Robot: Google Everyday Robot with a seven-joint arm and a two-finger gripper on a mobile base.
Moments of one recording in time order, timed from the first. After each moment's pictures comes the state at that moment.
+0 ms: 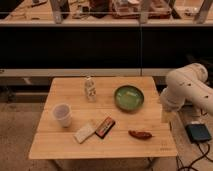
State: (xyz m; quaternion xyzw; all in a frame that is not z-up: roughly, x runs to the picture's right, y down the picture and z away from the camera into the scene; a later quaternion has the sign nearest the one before) arm 0.284 0.105 0.684 -0.28 0.02 0.02 0.96
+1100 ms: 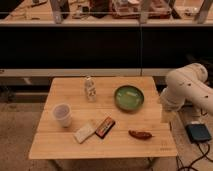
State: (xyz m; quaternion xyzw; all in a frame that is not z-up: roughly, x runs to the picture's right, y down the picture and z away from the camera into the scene) arm 0.281 0.098 0.688 -0.27 0.02 0.02 0.96
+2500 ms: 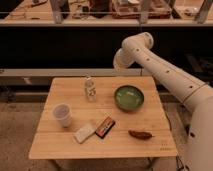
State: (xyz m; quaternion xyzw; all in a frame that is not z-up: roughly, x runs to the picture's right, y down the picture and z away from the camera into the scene) arm 0.073 -0.150 0.817 -0.05 -0.15 -0.10 0.98
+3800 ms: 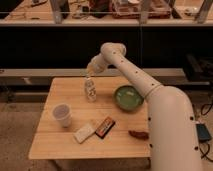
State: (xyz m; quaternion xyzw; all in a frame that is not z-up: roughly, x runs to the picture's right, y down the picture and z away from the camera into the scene) arm -0.094 -0.115 0.890 -0.09 -0.31 -0.16 0.93
